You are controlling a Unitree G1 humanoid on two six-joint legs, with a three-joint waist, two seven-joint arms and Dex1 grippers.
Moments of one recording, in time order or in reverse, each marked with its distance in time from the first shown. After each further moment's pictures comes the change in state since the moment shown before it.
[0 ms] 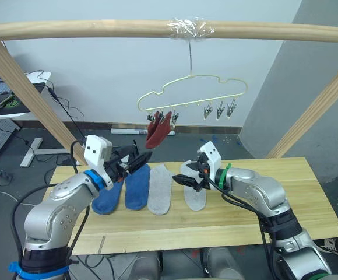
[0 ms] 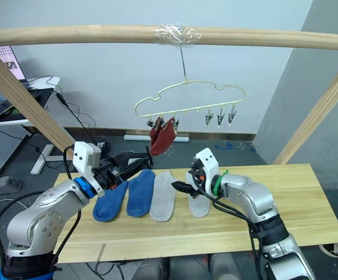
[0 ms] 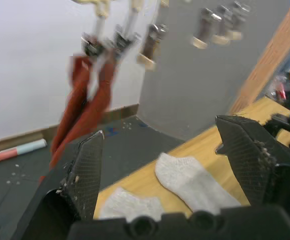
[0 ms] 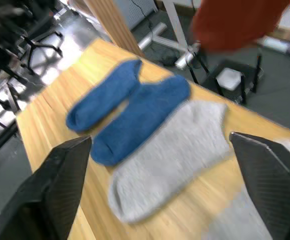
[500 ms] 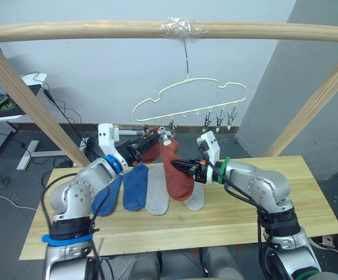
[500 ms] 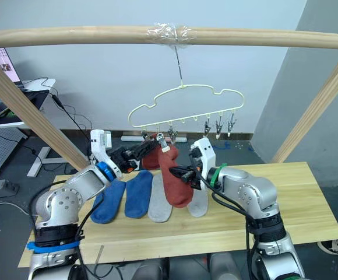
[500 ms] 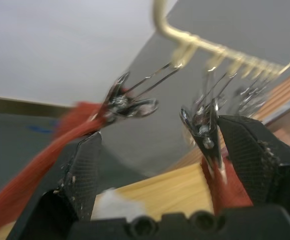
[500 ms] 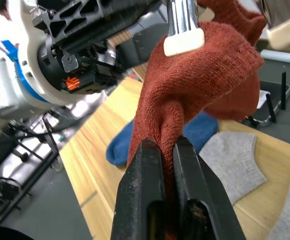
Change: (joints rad) left arm -0.251 -0.137 0.035 0.249 -0.123 0.144 0.202; right arm -0.053 0.106 -0.093 -0.099 0.150 0.170 -0.064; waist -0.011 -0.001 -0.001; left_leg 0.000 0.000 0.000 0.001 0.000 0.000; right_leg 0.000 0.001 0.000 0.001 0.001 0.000
